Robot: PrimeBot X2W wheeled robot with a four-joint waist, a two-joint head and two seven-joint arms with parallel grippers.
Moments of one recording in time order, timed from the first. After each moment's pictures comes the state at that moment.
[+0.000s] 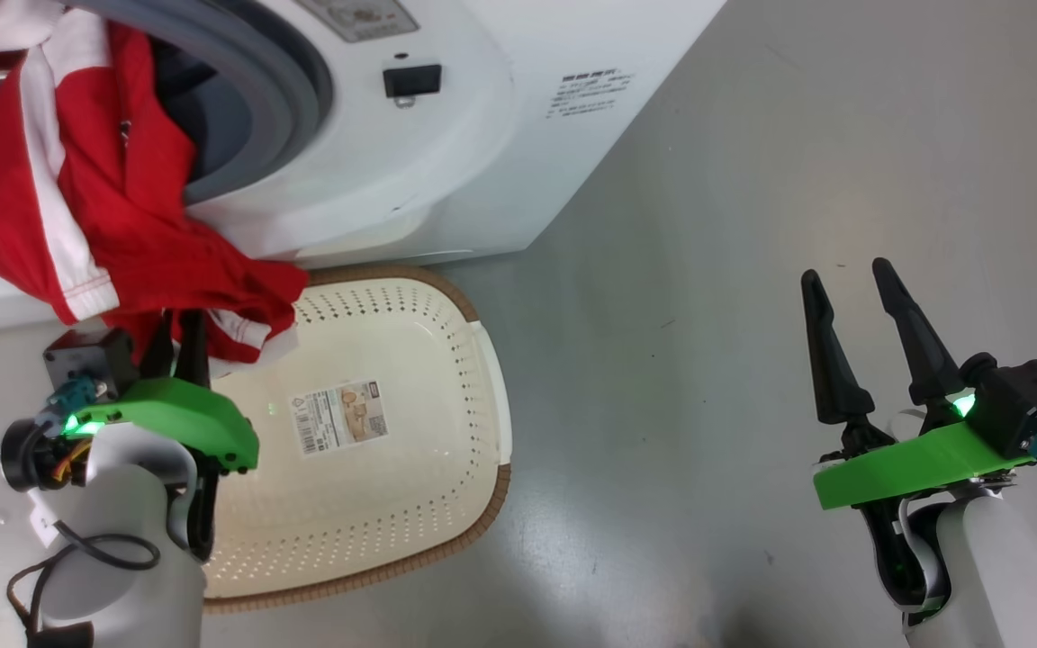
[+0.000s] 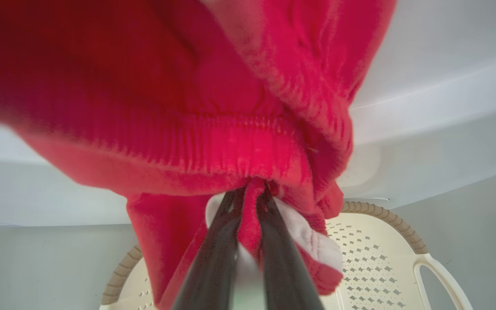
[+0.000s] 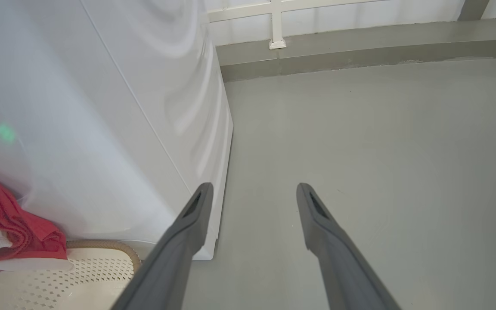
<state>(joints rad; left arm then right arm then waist) -0.69 0.05 0.11 0.91 -0.13 -0.11 -0.26 -0.26 -0.05 0.01 0.21 0.33 0.12 -0.26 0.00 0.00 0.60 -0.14</state>
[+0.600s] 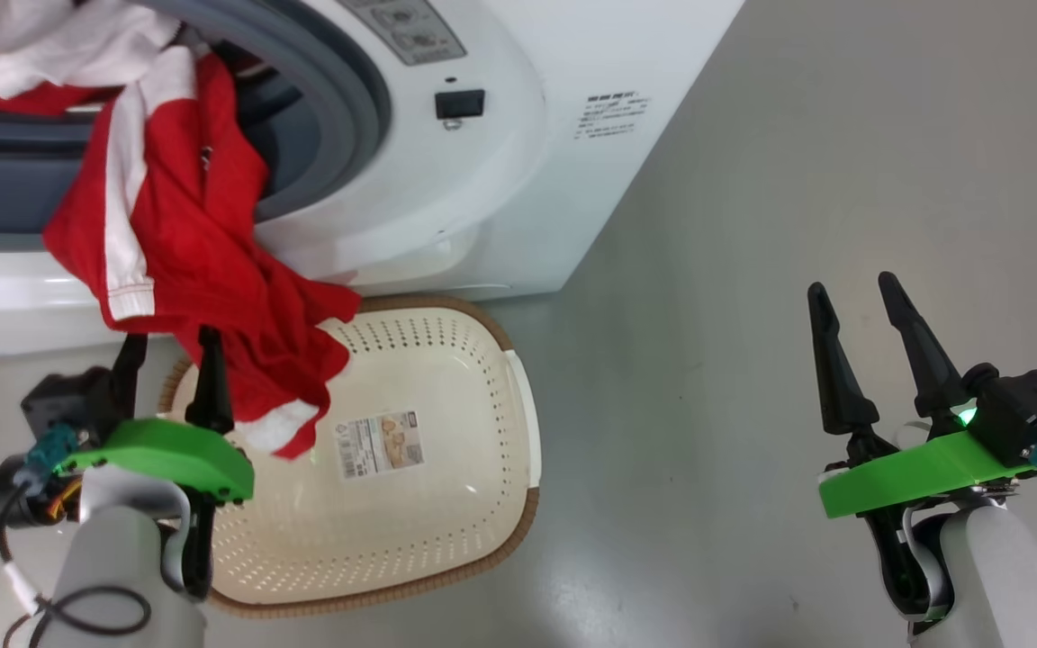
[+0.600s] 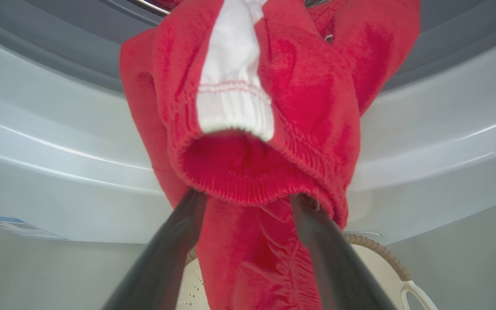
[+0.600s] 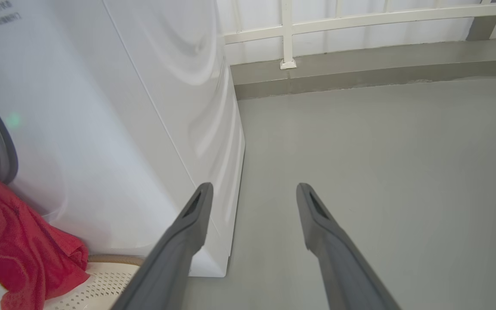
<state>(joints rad) -0.57 0.03 0.16 0.74 -0.15 -0.12 -0.26 -0.25 -0.05 0.00 0.22 0.32 0.12 -0.26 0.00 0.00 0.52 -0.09</state>
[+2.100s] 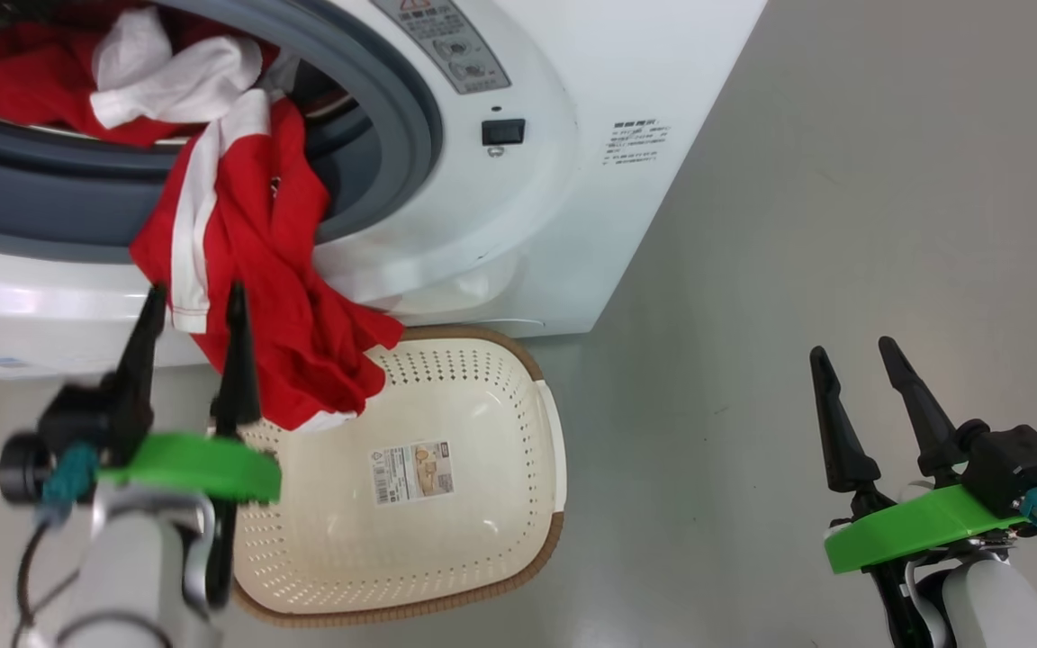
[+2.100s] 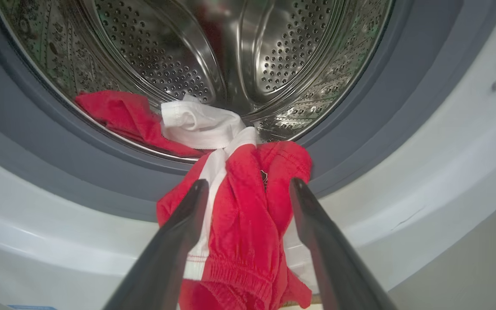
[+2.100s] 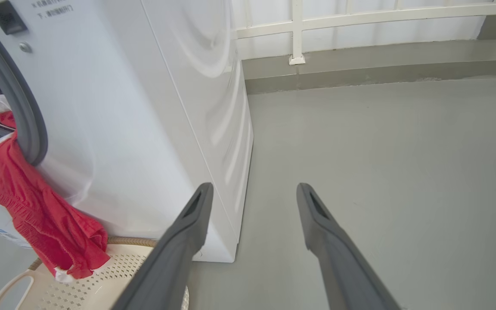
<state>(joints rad) -0.44 0.03 0.06 0.41 -0.14 -0.08 -0.26 -0.15 -0.05 -0.02 0.24 0.29 0.12 -0.26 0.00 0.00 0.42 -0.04</state>
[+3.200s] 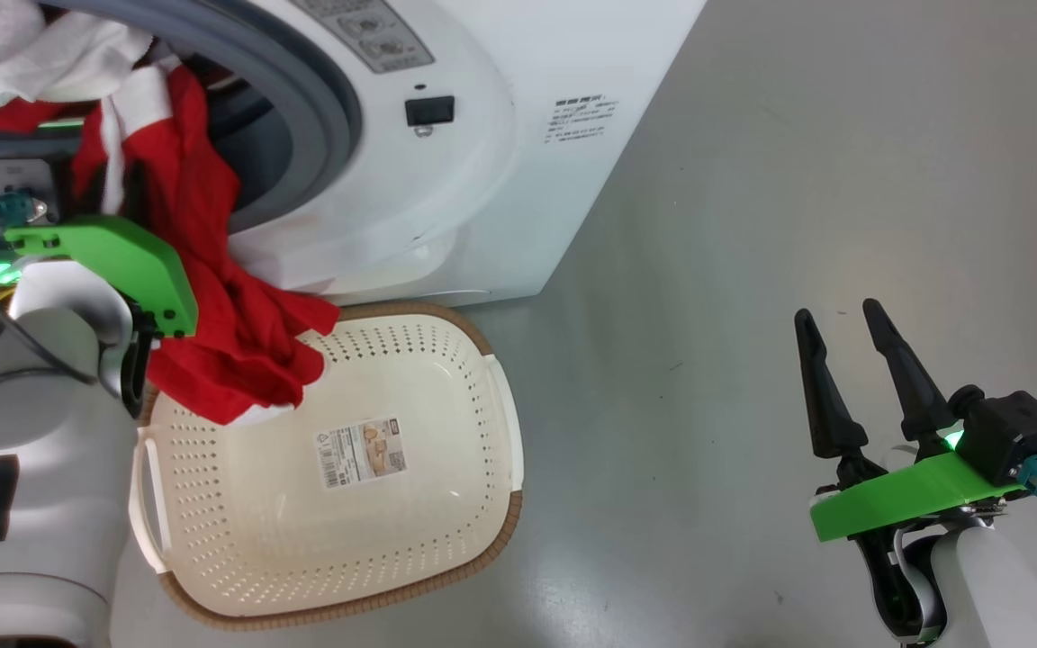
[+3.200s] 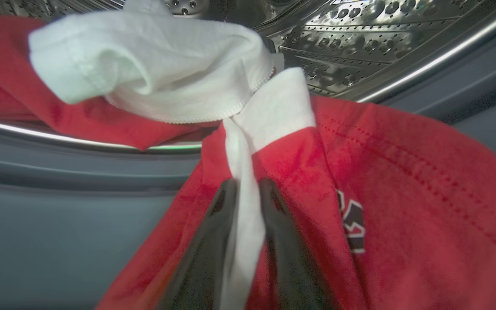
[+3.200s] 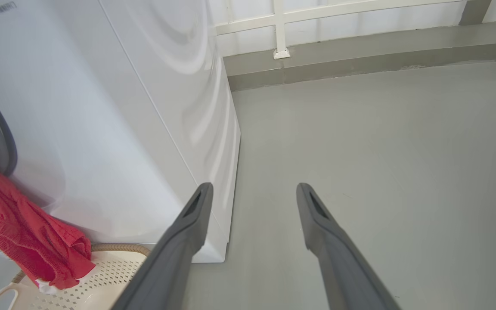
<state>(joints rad) -1.07 0.14 0.01 1.23 -0.10 -0.09 -0.17 -0.21 -0.05 0.02 0.23 0.35 0.12 -0.26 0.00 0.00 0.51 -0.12</state>
